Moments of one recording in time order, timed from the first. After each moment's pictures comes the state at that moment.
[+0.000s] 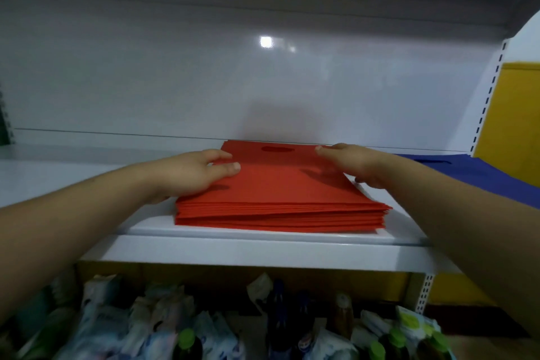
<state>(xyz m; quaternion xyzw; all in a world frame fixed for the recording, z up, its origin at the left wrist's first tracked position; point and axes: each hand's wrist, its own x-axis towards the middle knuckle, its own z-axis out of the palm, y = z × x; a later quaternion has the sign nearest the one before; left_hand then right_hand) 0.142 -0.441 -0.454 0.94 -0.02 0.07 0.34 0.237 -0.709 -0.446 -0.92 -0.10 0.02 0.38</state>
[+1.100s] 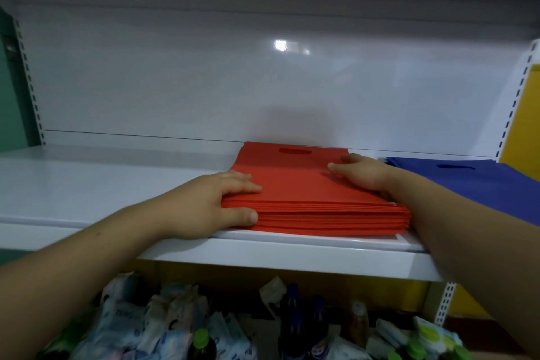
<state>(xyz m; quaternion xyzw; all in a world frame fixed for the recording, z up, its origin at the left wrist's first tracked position) 0.107 -0.434 -0.477 0.96 -0.15 0.09 0.20 0.268 -0.708 -0.471 -0.91 -0.11 0.00 0.40</state>
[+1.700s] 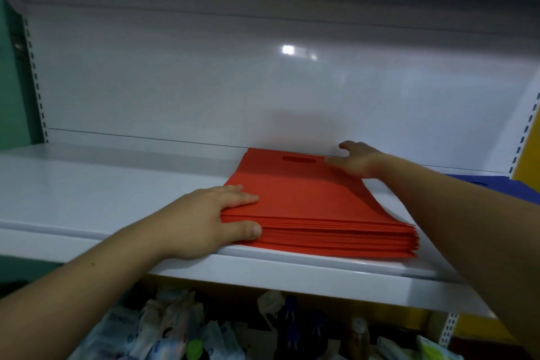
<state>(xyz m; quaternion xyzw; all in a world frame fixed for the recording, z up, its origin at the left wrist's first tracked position) 0.107 -0.438 -0.485 0.97 -0.09 0.09 0.21 0.318 -0.695 -0.440 -0.97 -0.13 -0.07 0.20</state>
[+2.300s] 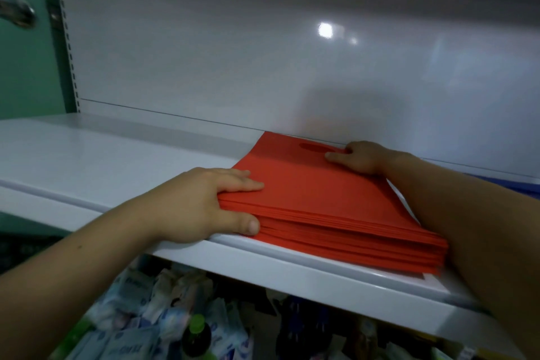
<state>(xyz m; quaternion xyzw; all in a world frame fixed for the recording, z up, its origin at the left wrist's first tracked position) 0.103 -0.444 -0.486 0.95 -0.07 0.10 0.27 0.374 -0.672 -0.458 -0.97 -0.21 -0.04 0.08</state>
